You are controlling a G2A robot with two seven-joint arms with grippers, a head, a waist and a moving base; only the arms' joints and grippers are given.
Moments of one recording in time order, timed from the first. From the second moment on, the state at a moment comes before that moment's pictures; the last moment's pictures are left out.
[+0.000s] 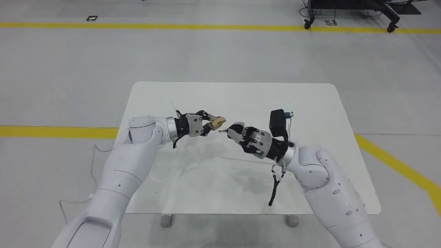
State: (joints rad) left arm 0.90 -1.34 -1.14 -0.97 -0.72 0.61 -0.96; right arm -1.37 -1.25 1.25 -1.65 -0.71 -0.84 0.29
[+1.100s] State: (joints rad) left arm 0.87 -1.33 -1.03 -0.98 -0.68 0.70 -0.95; right arm -1.10 -1.03 1.03 -1.90 -1.53 -1.01 0.39
